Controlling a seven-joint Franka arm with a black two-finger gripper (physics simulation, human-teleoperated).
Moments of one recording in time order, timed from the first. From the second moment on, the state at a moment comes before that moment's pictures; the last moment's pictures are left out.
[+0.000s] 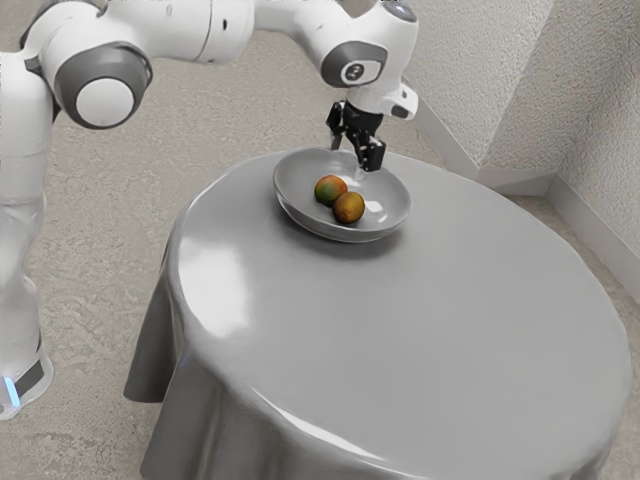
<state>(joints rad) -0.23 0.18 0.46 -1.59 0.07 1.81 -0.12</state>
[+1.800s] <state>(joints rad) -0.18 0.20 0.50 -1.74 -0.43 1.86 -0.70</state>
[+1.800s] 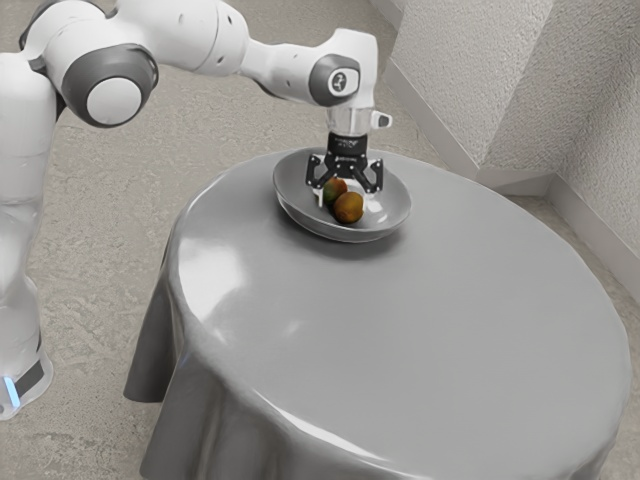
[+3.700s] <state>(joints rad) 0.05 0.38 0.34 -1.54 -0.42 1.93 -0.70</state>
